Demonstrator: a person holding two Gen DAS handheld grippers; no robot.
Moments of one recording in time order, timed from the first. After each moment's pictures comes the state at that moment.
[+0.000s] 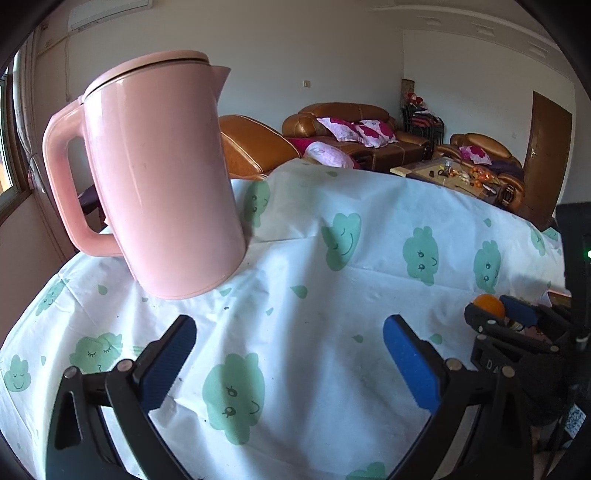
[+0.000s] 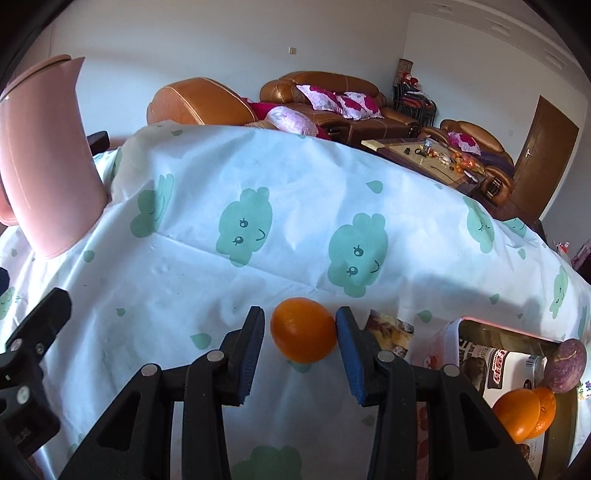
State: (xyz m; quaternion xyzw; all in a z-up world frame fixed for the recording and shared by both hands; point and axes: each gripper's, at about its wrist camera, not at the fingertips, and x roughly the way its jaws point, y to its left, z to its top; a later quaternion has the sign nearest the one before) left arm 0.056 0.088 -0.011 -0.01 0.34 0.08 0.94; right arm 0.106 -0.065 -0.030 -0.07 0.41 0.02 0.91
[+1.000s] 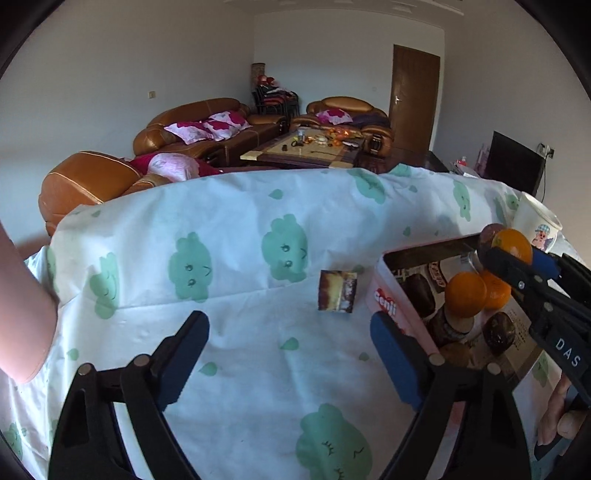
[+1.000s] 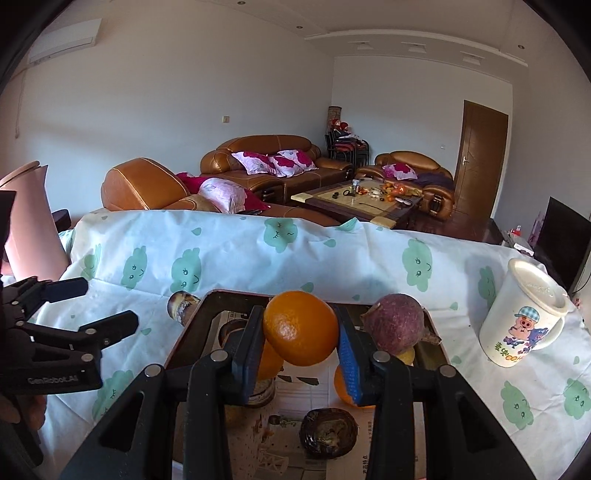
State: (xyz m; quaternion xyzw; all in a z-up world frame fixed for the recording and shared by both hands) left arm 0.083 -0.056 -0.009 0.07 0.36 -0.21 0.91; right arm -0.003 -0.217 0.022 0.00 0.27 -0.07 0.96
